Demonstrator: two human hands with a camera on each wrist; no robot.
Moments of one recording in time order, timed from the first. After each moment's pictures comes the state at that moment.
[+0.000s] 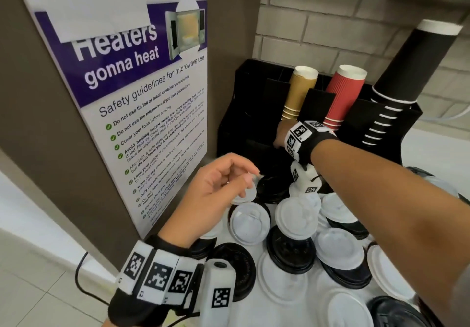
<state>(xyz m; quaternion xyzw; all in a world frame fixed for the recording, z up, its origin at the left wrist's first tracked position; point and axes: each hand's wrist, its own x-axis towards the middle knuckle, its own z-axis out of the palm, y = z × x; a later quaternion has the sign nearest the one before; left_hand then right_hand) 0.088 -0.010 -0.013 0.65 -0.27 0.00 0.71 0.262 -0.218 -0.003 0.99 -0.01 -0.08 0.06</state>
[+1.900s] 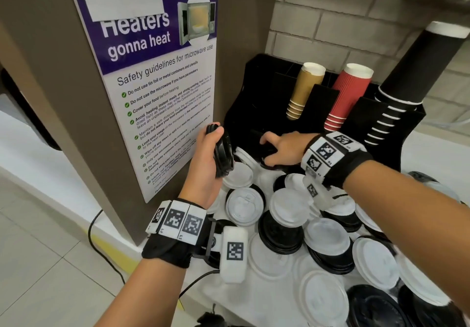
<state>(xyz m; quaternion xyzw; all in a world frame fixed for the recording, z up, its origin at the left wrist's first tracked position) 0.102 -0.035 -0.027 0.46 0.01 0.02 0.89 0.183 -0.211 0.019 0.97 0.14 -0.20 0.06</state>
